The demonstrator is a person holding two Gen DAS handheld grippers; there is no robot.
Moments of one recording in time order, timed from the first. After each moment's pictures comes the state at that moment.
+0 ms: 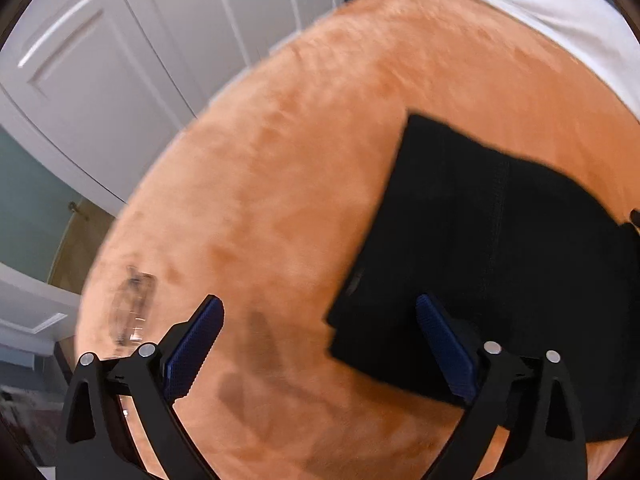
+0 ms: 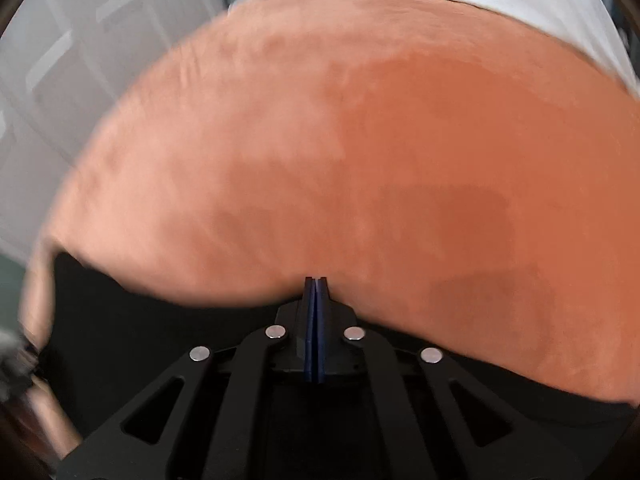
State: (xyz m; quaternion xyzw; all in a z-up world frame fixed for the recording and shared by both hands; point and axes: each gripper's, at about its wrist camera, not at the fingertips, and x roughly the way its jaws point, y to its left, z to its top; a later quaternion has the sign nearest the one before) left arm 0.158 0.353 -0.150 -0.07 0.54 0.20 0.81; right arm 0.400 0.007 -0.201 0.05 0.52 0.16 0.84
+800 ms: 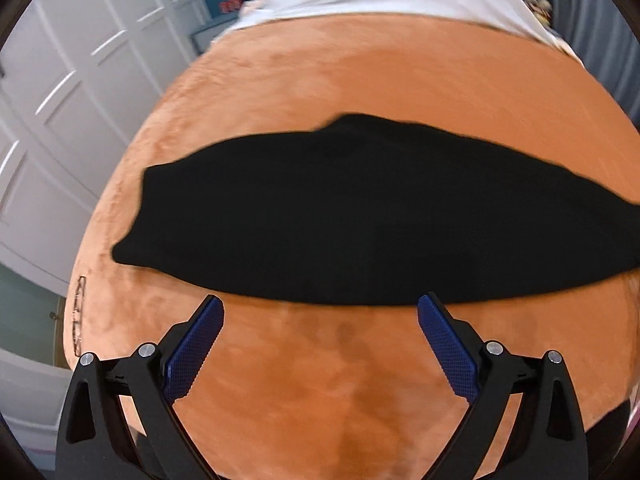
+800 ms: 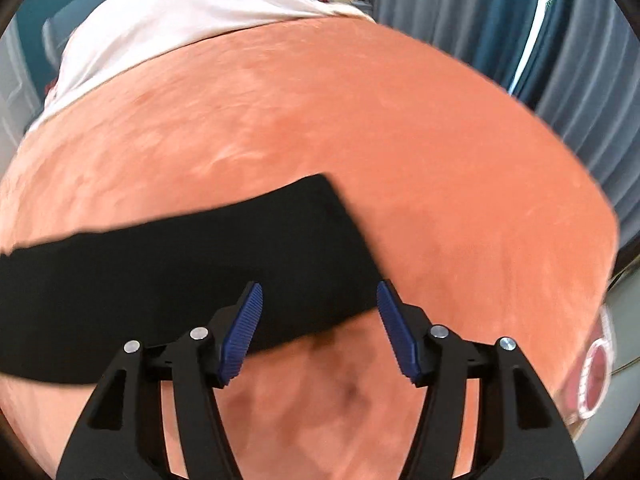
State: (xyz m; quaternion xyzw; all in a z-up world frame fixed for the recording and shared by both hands) left arm 0.071 0.034 -0.081 0.08 0.52 0.02 0.85; right arm 0.092 -0.522 -0.175 0.13 0.47 -0.21 0.85
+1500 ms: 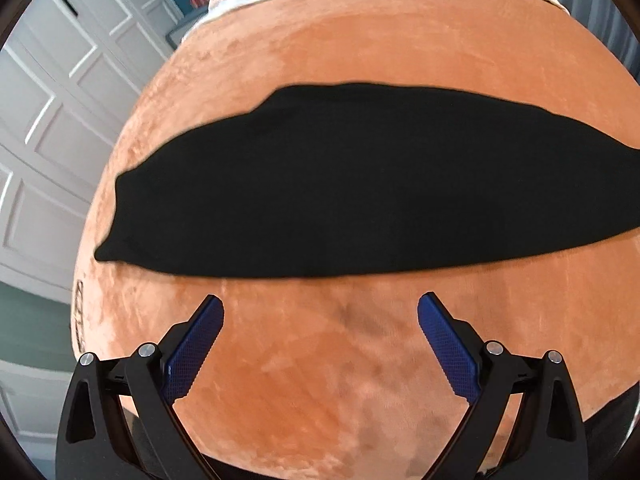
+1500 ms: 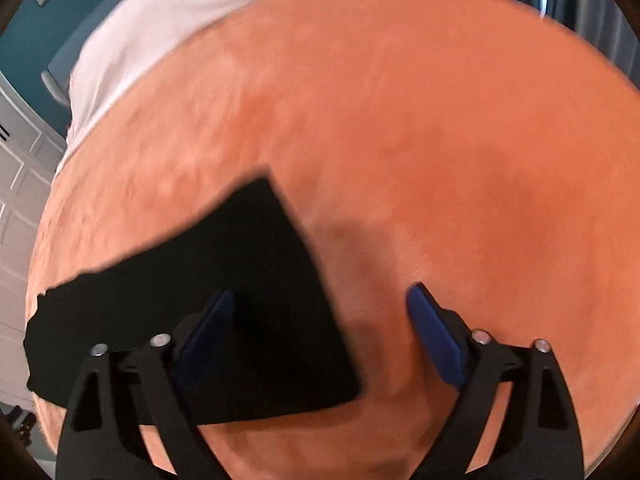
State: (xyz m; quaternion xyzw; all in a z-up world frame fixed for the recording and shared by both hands) left arm 0.065 -0.031 -0.102 0.13 0.56 0.02 0.82; right arm 0.119 -0.577 -0.236 0.22 0.48 -0.14 0.84
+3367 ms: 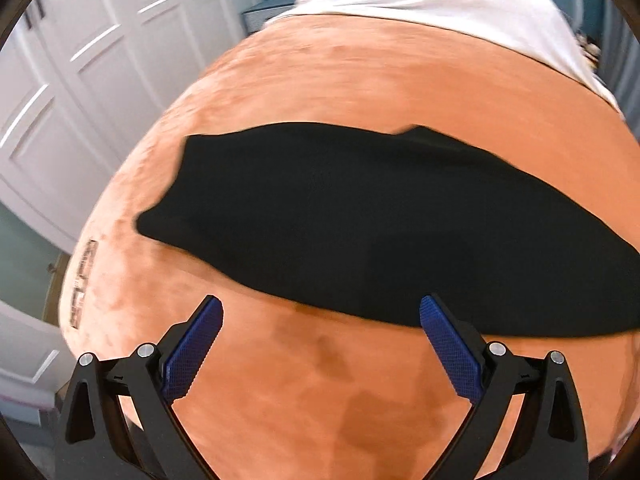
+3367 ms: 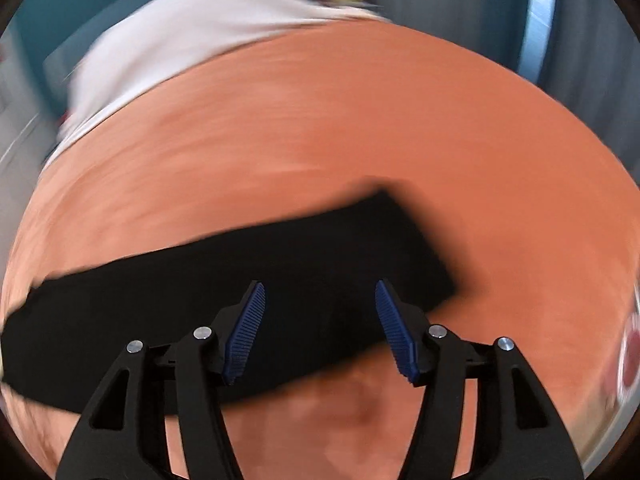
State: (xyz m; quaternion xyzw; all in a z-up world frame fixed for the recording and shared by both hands) left arm 0.092 0.087 -0.087 0.00 0.51 0.07 0.85; right arm 0.073 -0.507 -0.170 0.19 0.44 -0.21 0.85
